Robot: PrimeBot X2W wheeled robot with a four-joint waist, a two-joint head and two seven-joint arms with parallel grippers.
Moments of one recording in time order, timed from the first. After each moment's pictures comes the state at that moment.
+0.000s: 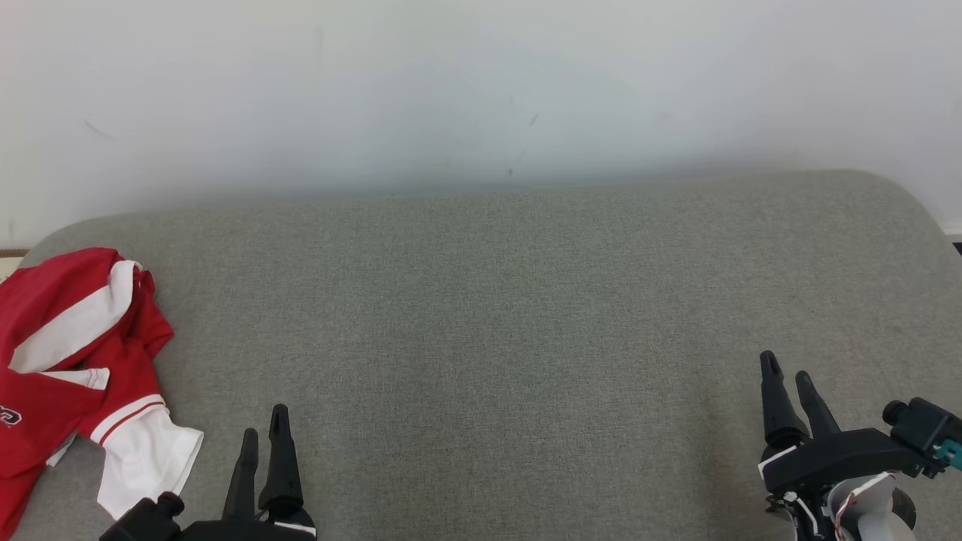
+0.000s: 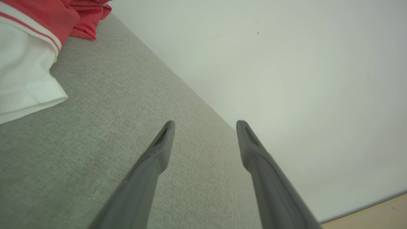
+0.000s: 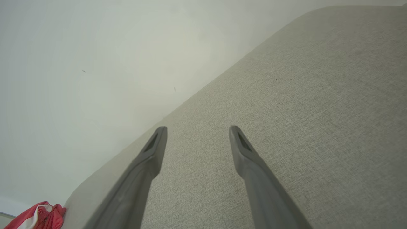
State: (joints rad) left arm -0.19 0.05 -0.14 0.23 -0.90 -0.01 -0.25; right arm -0.21 -0.14 0.06 0.29 0.69 0.13 -0.03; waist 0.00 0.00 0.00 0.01
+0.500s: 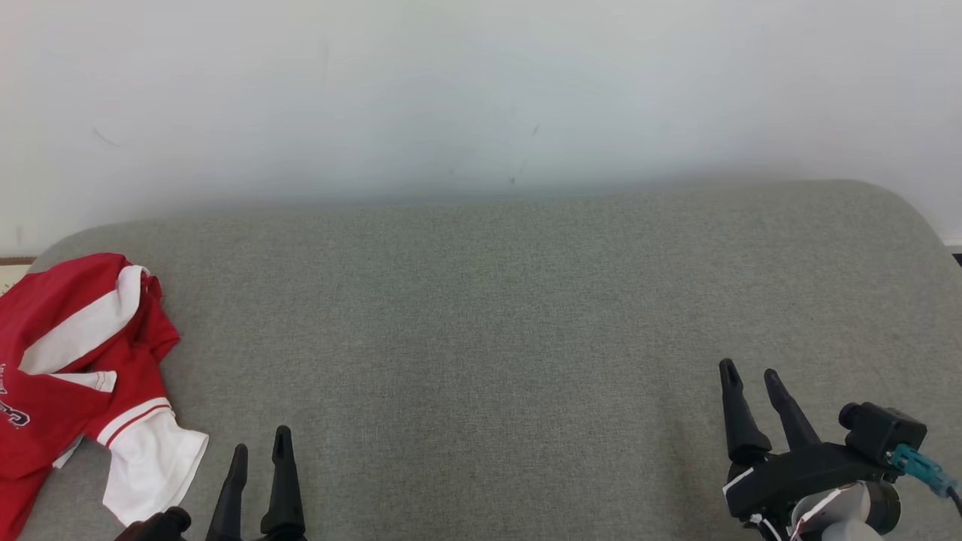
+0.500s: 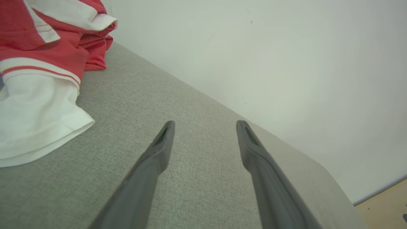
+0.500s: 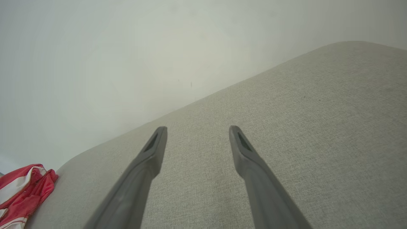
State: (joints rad) left arm -0.13 0.05 -0.11 0.19 -0.65 0.02 -0.25; right arm -0.18 -0.14 0.16 0.24 0.53 0.13 -0.09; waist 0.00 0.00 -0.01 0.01
